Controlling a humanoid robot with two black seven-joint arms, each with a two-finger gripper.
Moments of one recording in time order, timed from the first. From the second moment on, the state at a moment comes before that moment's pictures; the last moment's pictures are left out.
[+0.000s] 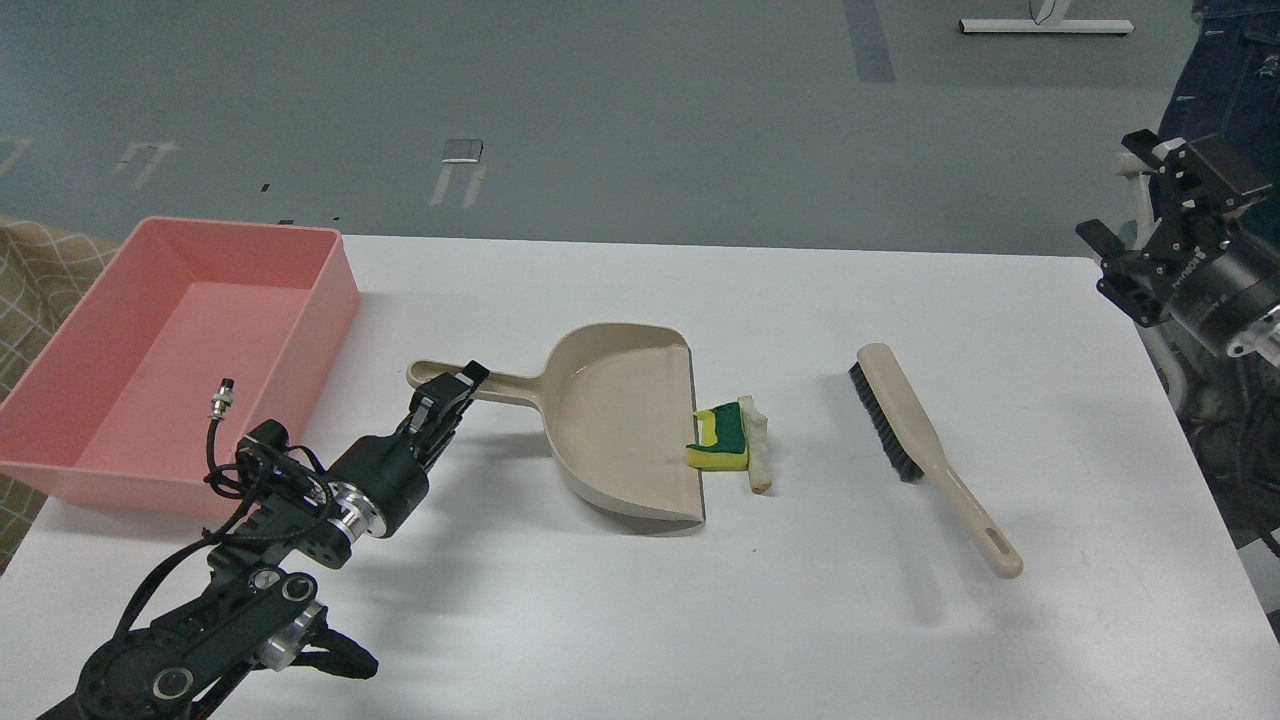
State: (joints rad) left arm -0.10 0.41 -0.90 -1.33 1.16 0.13 -0.24; right arm 0.50 -0.81 0.89 1.14 -0.68 0.38 0.23
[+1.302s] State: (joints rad) left arm -0.11 0.40 -0.90 -1.34 1.15 0.09 -0.25; right arm 0.45 -1.03 0.53 1.55 -1.25 0.35 0.03
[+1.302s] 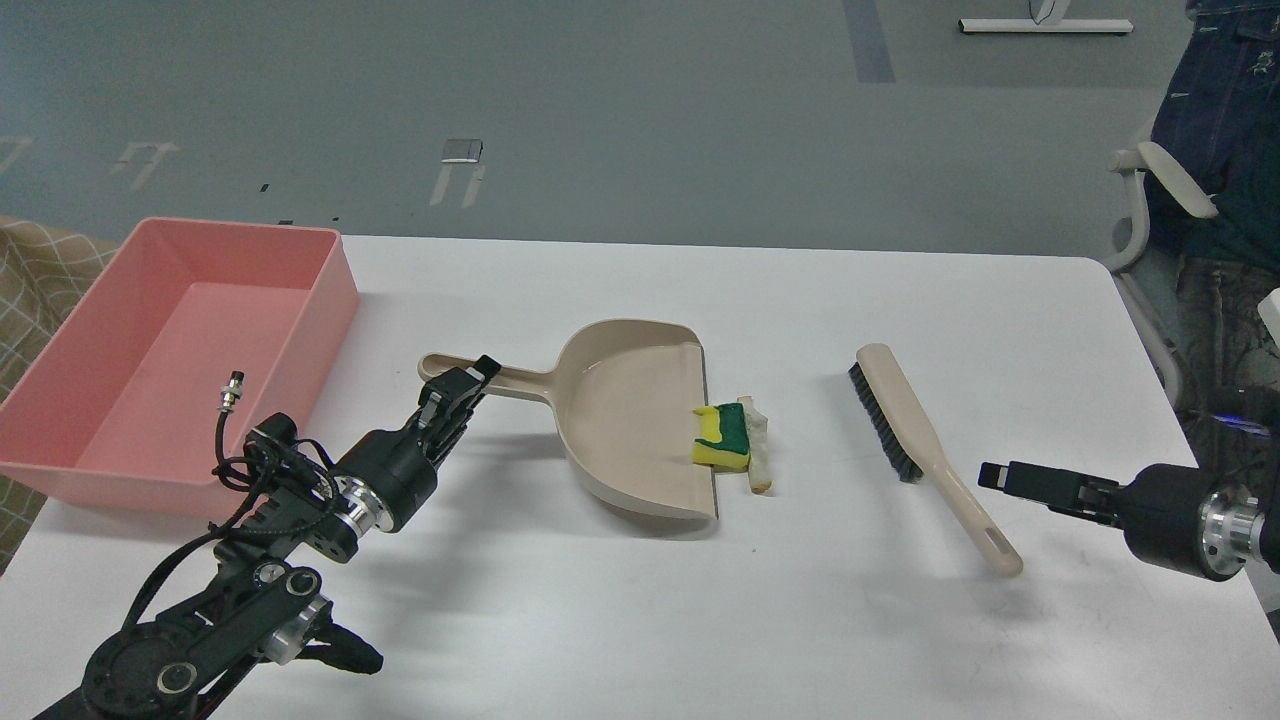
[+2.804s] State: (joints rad) left arm -0.10 0.40 -0.90 -1.35 1.15 0.06 -0.26; right arm 0.44 -0.94 0.51 1.59 -1.25 0.35 -0.08
